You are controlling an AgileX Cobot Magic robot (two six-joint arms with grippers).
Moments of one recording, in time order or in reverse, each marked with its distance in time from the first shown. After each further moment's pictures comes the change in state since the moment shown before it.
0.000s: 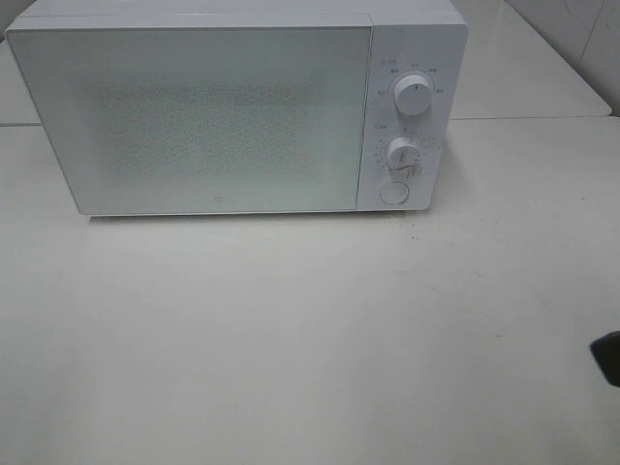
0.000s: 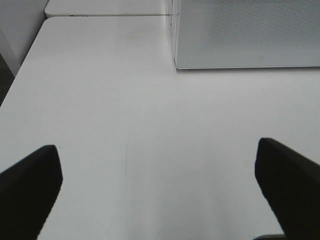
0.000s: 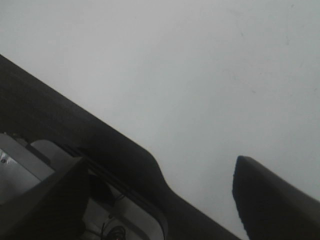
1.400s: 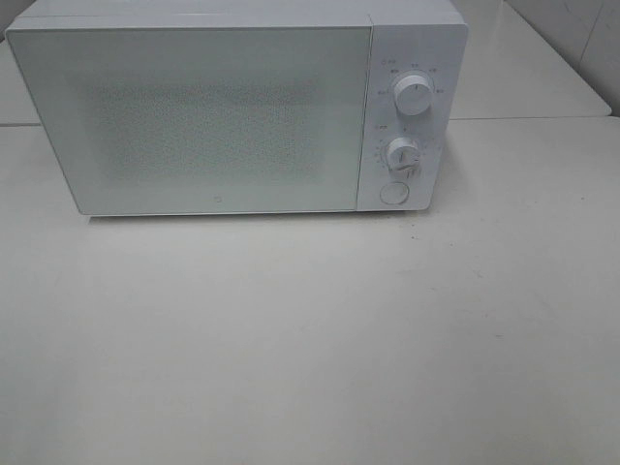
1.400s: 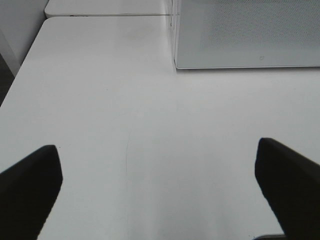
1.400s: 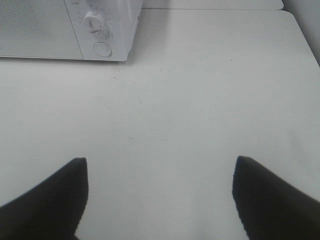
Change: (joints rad) left arm 0.000 0.000 0.000 0.000 0.000 0.000; right arm -0.430 -0.679 0.132 -0.121 0.085 0.071
